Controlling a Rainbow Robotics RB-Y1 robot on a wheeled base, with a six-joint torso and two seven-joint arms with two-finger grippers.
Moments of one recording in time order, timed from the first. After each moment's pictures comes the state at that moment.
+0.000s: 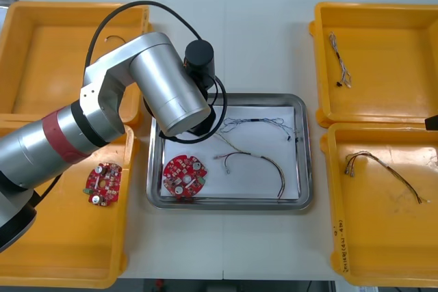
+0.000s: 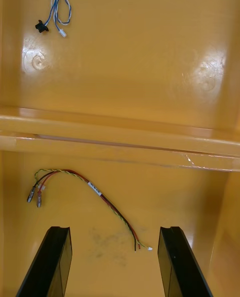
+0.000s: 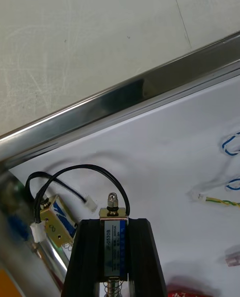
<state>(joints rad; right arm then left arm) -0.26 -0.62 -0.44 -2.16 -0.70 1.92 1.56 -0.86 0.50 -0.79 -1.70 0.49 1.55 -0.91</state>
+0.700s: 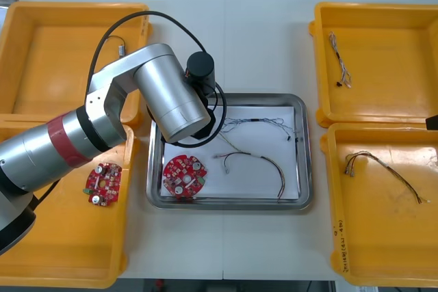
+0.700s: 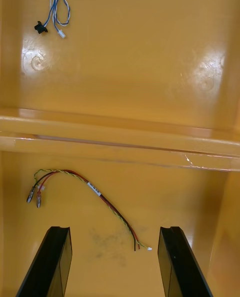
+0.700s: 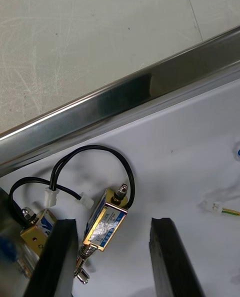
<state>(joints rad) -0.26 -0.62 -0.45 -2.16 -0.70 1.92 1.56 -0.86 0.50 -0.82 -1.66 0.47 1.49 -0.91</state>
